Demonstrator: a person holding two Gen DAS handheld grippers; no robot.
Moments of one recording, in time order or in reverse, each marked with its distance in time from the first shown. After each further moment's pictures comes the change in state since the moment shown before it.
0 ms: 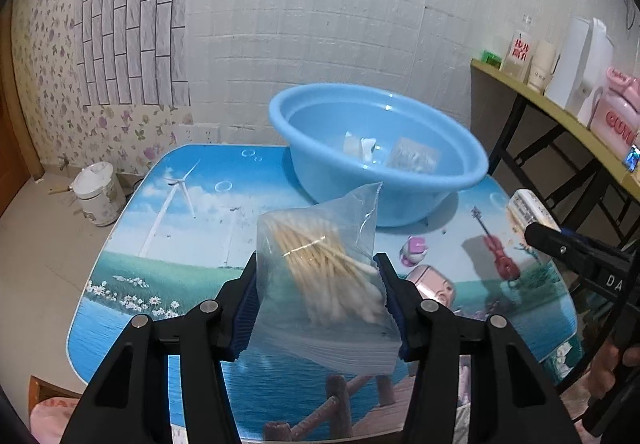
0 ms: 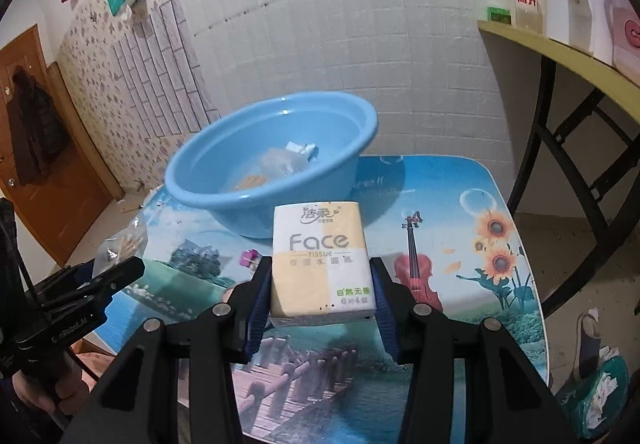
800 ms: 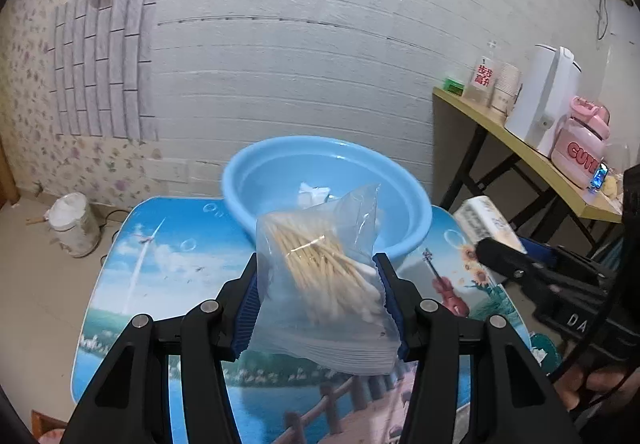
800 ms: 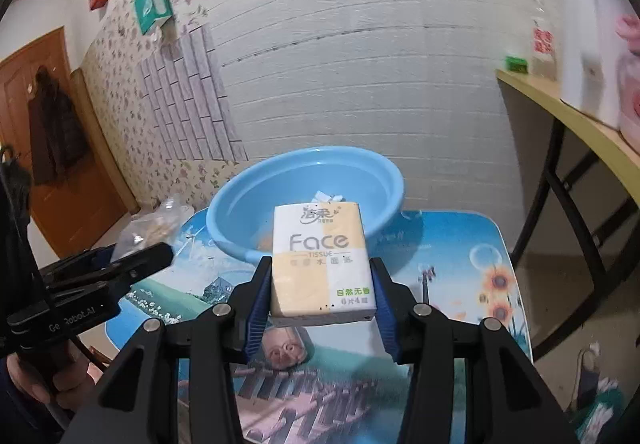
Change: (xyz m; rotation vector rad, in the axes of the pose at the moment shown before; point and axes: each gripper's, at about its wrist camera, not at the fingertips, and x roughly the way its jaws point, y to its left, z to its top) left arm -0.023 -0.025 0.053 0.043 -0.066 -0.111; right arm -0.034 0.024 0.032 -0.070 -0.112 0.052
